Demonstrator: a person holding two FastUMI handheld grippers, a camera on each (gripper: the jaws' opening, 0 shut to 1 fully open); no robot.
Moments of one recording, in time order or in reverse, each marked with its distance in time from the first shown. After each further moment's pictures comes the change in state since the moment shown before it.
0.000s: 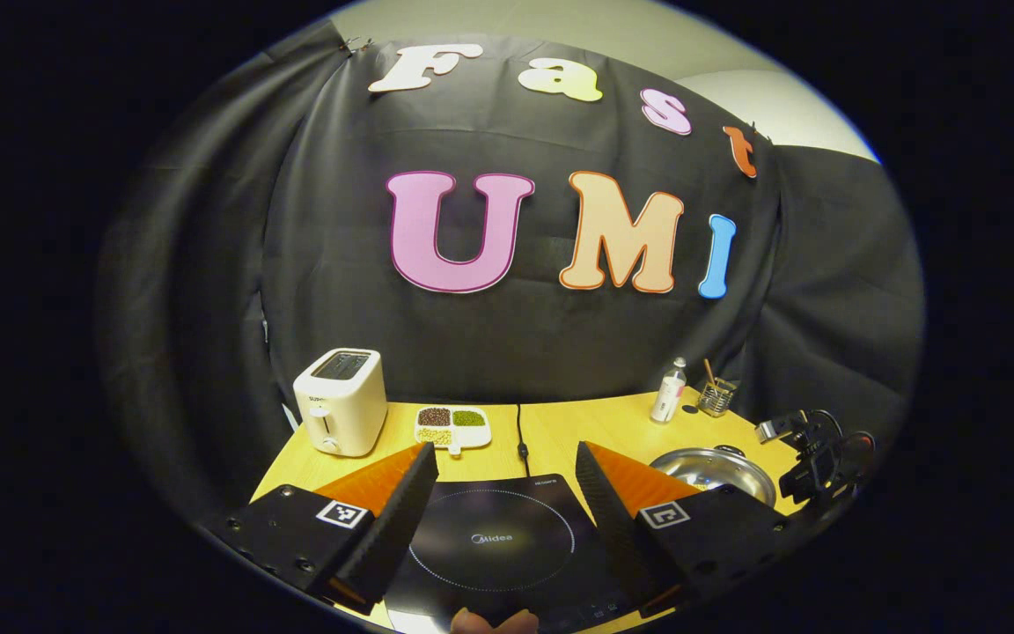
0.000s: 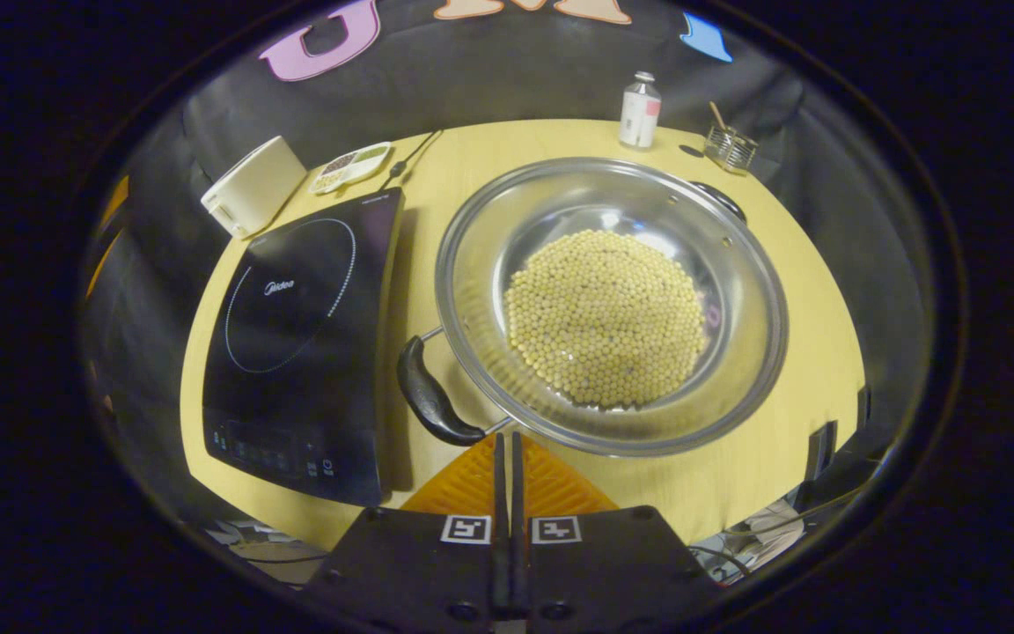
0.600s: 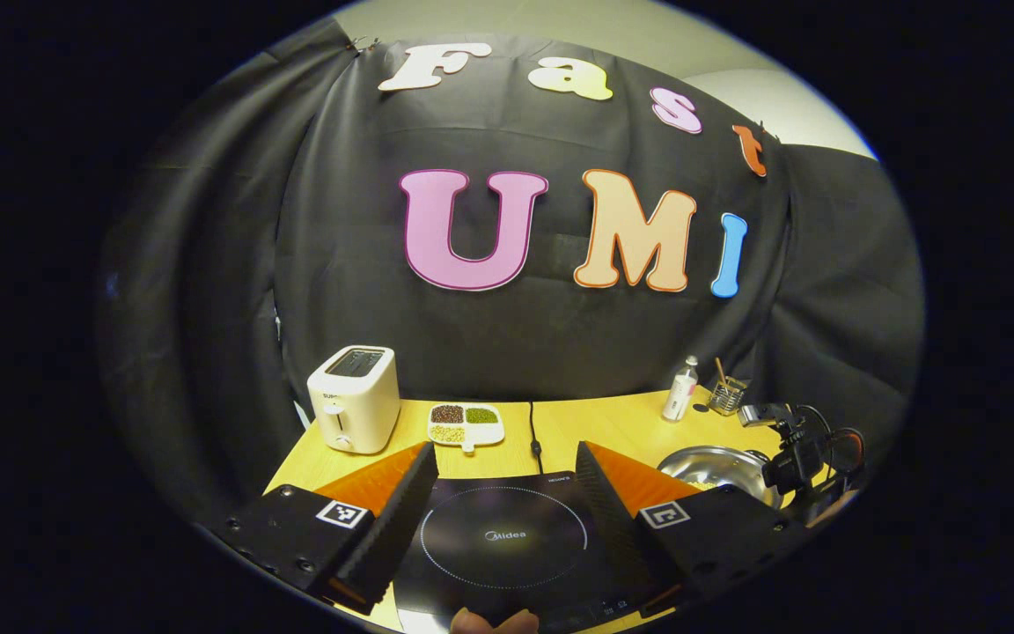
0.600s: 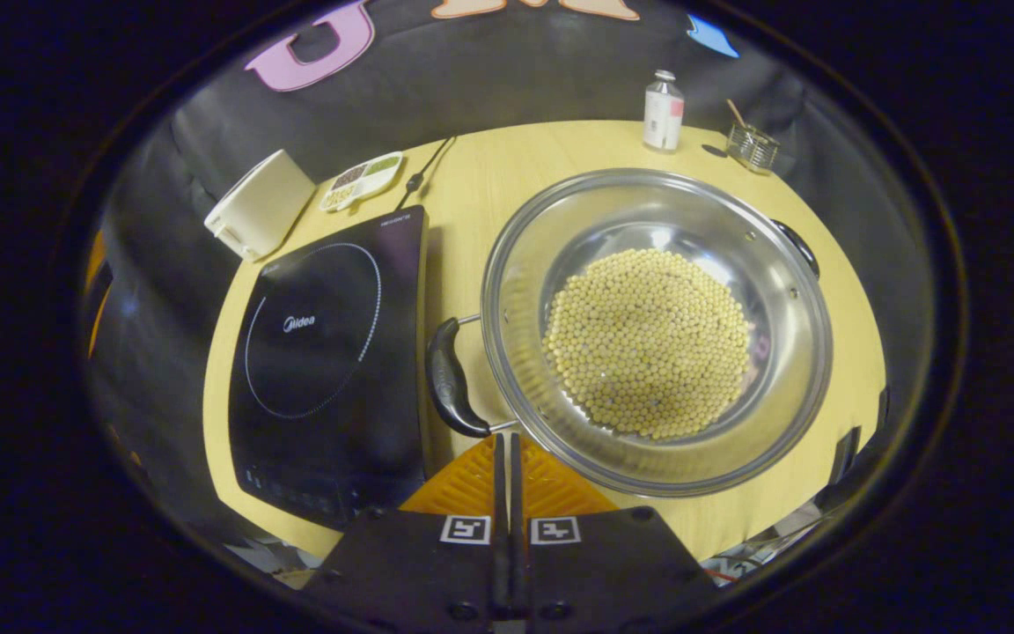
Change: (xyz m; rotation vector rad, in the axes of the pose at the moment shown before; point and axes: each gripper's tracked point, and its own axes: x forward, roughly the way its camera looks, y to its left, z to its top) left arm -0.002 0.010 -0.002 -0.001 0.004 0.034; right arm 0.016 0.032 0.031 0.084 0.008 0.064
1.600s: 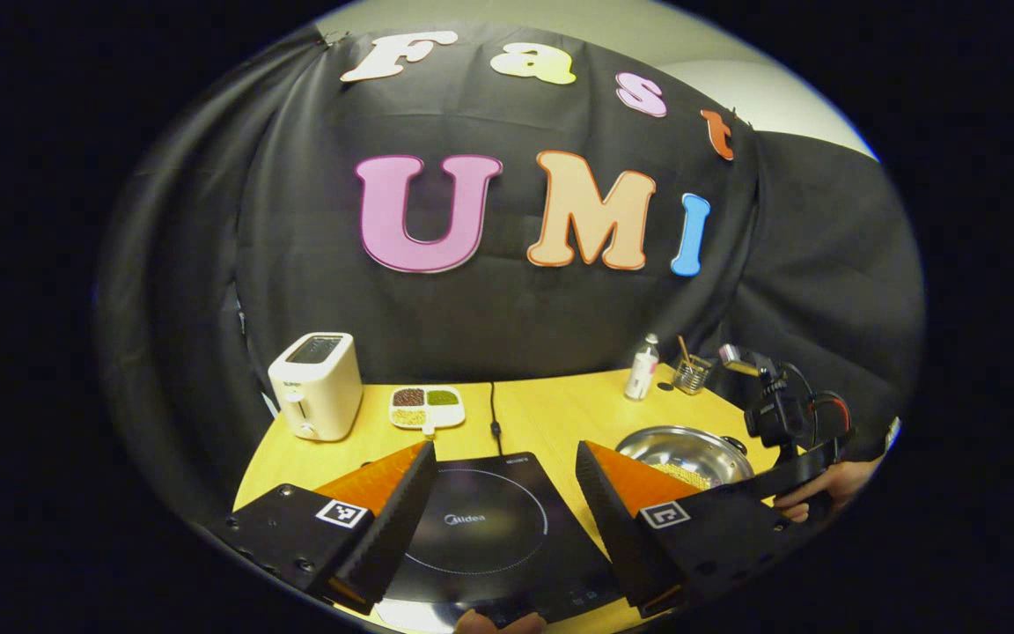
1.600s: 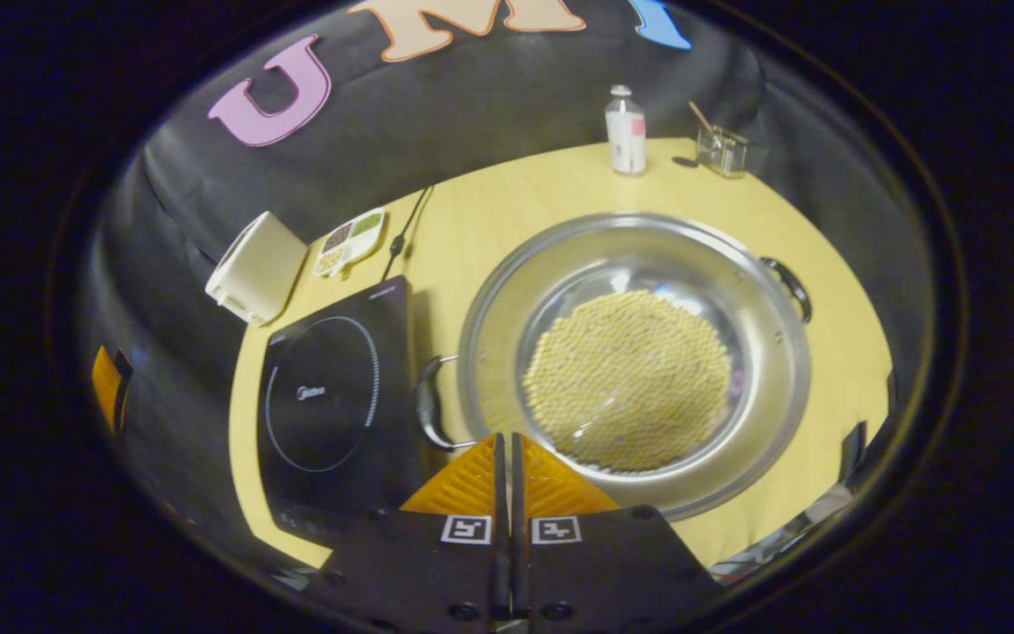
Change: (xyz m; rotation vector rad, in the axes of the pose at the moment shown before) left arm -0.007 -0.058 -0.022 0.033 0.096 -0.130; right arm -0.025 -0.040 0.052 0.056 -0.160 -0.011
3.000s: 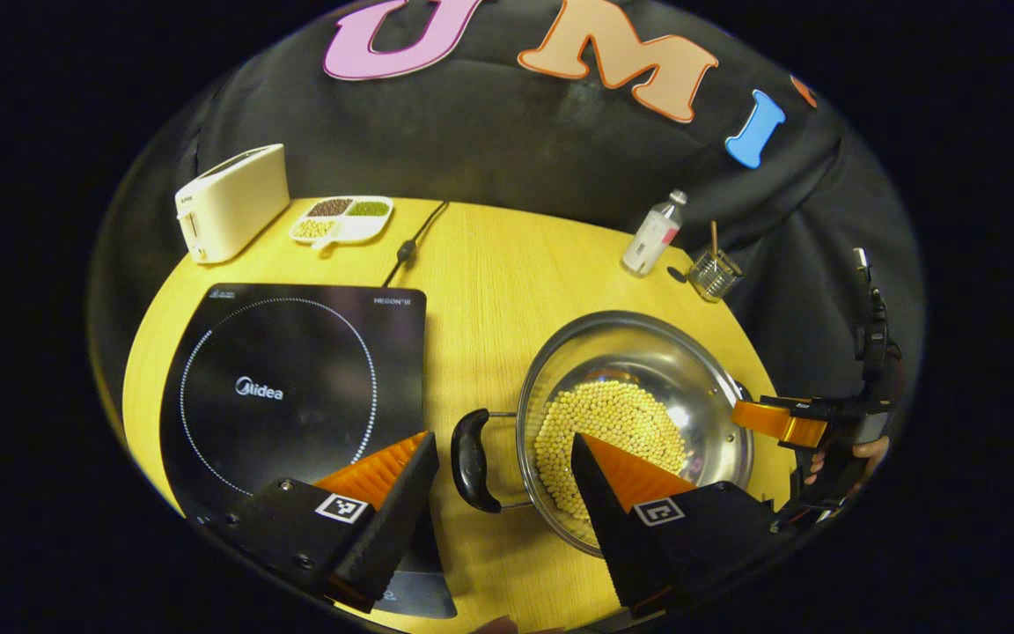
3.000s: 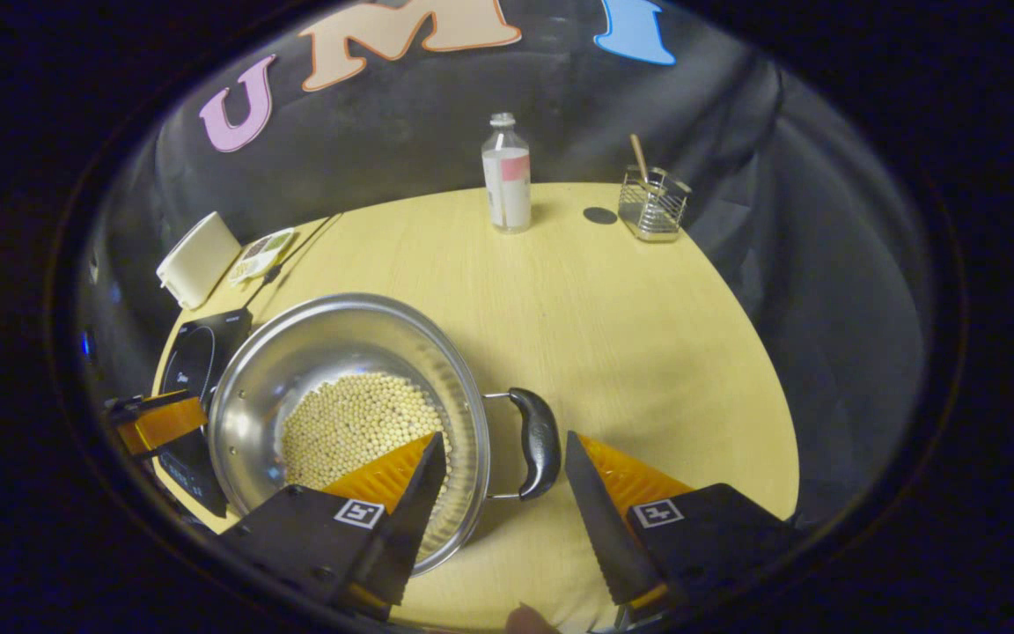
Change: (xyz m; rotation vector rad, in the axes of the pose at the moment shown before) left arm 0.117 -0.123 -0.165 -0.271 0.542 0.066; right arm 0.046 -0.222 0.086 -0.165 -0.027 -0.035
